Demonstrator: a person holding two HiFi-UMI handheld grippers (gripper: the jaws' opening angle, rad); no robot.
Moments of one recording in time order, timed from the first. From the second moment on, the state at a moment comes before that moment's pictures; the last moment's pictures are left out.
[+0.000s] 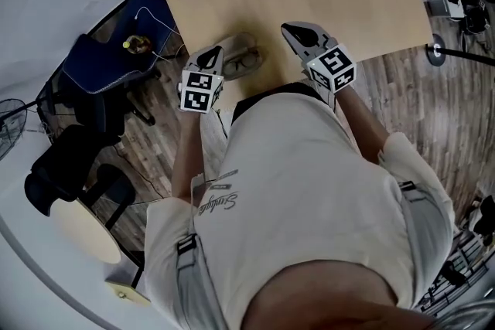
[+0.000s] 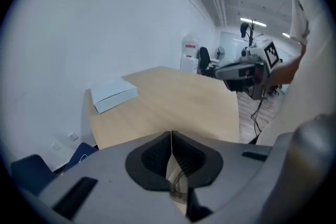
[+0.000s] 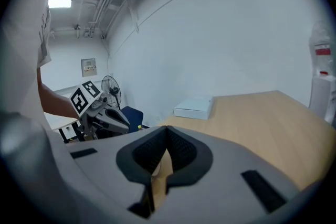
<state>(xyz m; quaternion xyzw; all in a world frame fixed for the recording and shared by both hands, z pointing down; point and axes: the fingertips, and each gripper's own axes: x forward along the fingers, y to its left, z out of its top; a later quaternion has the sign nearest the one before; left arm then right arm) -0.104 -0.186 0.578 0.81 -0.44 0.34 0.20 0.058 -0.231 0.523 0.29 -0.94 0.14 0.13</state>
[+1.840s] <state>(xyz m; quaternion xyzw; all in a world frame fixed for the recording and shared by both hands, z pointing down) -0.160 -0.245 0.301 0.78 -0.63 0.05 0.04 0.018 -0.261 0.258 0.24 -0.97 -0.10 -0.02</state>
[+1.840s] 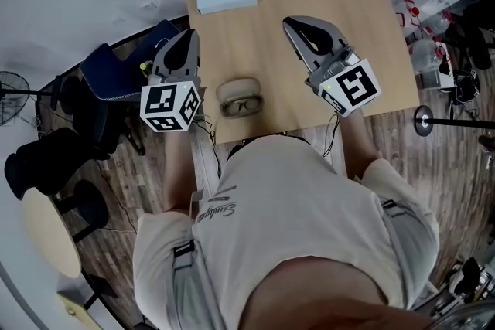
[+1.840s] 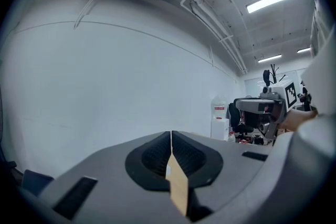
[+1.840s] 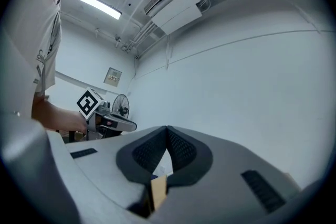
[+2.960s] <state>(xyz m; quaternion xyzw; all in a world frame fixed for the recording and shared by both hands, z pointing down) -0.156 -0.225 0.307 0.77 -0.64 0.04 0.04 0.030 -0.265 0.280 0.26 -0.96 -0.05 -0.02</state>
